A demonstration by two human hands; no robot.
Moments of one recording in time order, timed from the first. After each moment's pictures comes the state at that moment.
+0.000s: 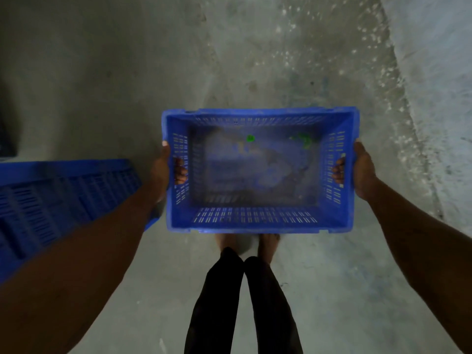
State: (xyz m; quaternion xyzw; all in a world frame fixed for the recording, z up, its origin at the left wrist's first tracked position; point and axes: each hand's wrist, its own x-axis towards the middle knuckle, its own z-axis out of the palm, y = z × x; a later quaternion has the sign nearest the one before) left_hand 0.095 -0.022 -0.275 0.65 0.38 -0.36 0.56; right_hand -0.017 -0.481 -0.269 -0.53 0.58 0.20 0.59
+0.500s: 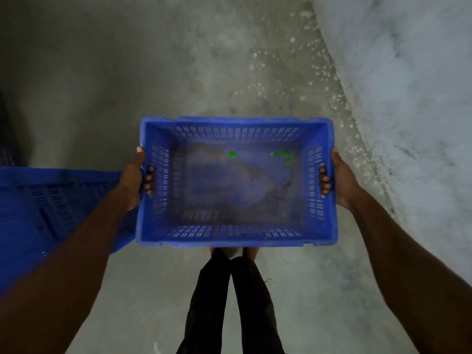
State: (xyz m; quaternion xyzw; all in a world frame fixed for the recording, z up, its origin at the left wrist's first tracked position) left_hand 0.080 -0.009 -0.101 0.64 0.35 -0.37 0.58; right_hand -0.060 -0.483 -0.098 -0.50 0.52 0.20 0.66
